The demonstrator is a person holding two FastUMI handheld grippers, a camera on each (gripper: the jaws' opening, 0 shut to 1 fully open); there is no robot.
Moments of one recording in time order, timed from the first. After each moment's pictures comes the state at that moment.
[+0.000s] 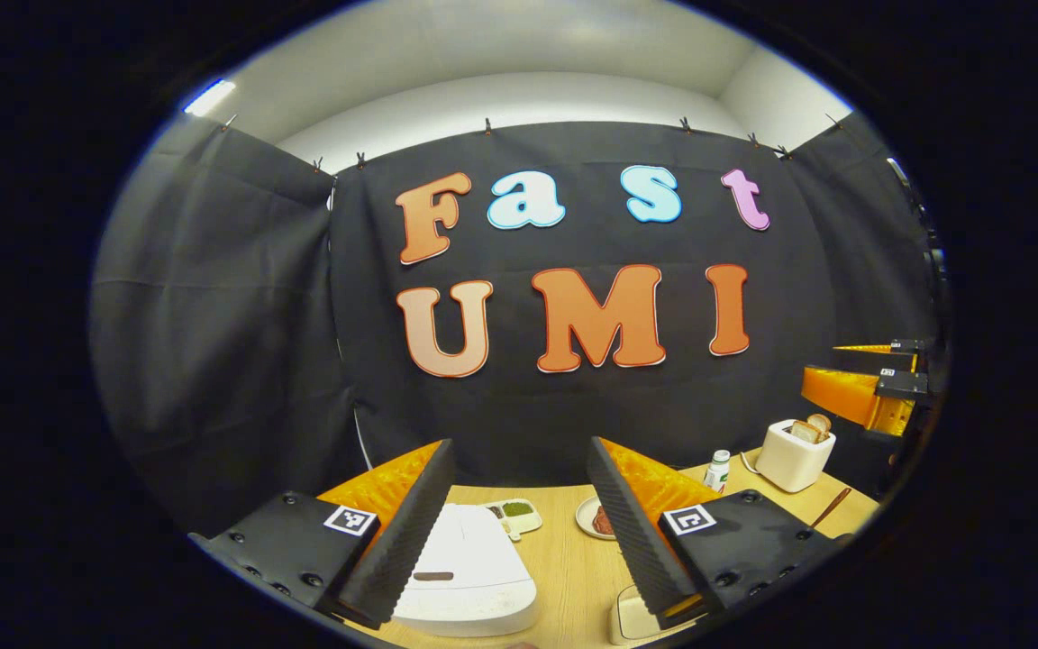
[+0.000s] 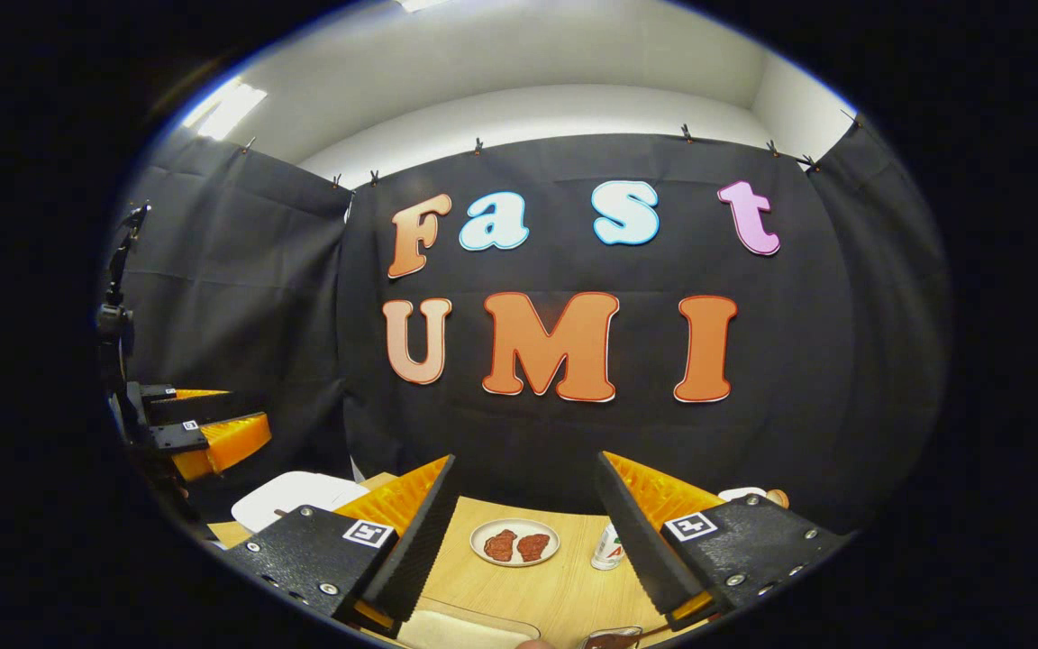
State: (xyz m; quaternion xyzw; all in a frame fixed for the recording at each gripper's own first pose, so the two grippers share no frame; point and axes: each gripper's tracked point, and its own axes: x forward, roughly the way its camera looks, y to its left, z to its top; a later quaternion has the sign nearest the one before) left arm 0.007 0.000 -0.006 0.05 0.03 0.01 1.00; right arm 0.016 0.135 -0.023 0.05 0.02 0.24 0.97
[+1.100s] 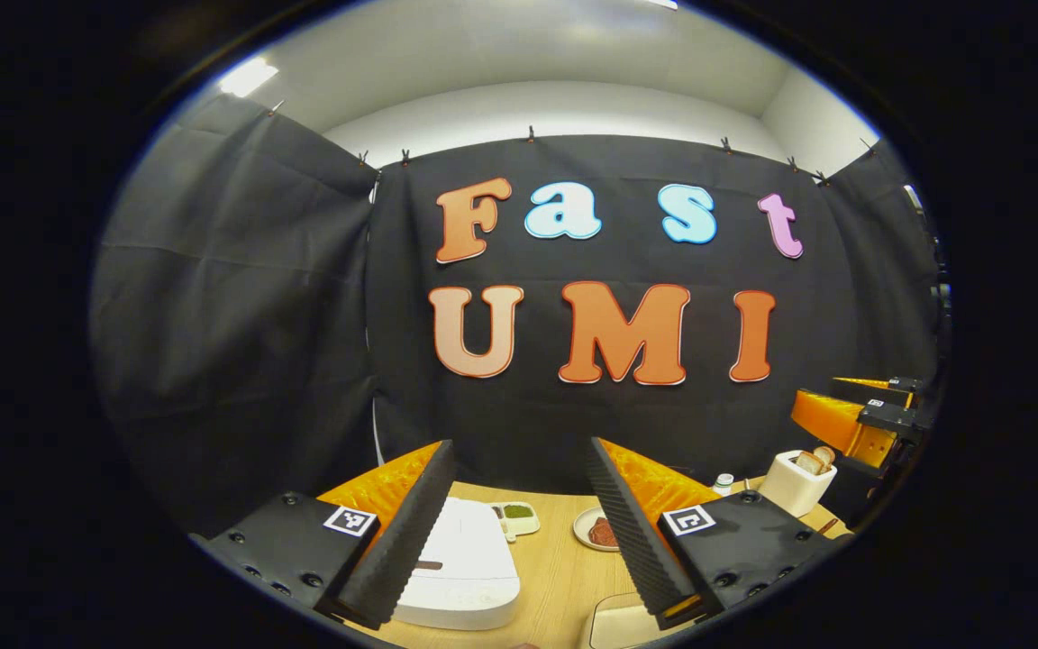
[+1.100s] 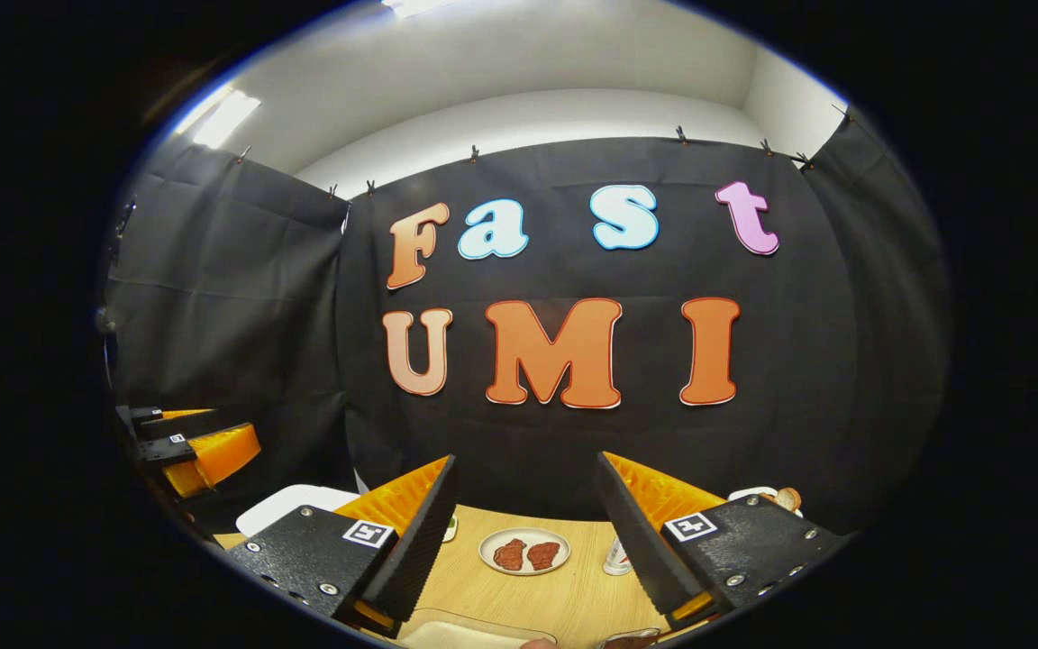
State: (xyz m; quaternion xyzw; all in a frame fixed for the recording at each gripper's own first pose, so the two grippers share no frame) left arm -0.010 0.009 -0.007 0.00 0.03 0.06 1.00; right arm 0.023 0.146 -0.020 0.07 0.02 0.23 0.97
